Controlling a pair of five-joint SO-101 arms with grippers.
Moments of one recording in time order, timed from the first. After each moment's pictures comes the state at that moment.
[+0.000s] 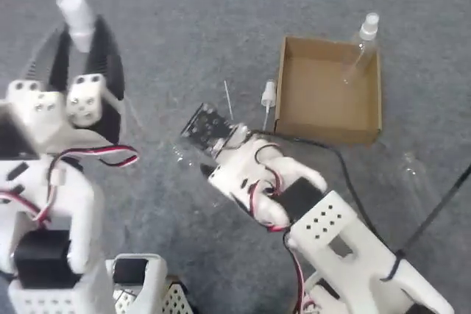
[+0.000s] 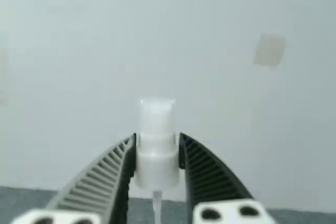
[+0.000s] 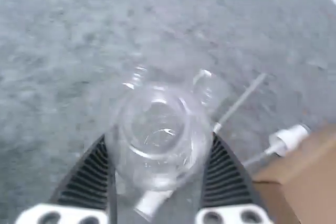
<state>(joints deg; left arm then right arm) -6.1 -61.0 21.4 48.8 10.0 -46.2 -41.1 48.3 43.6 16.0</state>
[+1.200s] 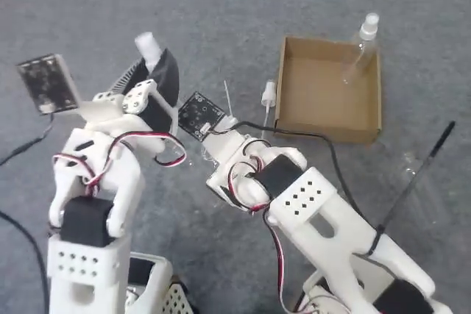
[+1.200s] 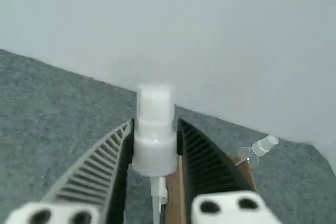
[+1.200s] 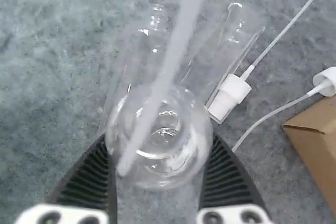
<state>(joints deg) 3.5 -60.7 39.5 47.8 31.7 -46.2 -28.7 35.3 61.5 8.7</state>
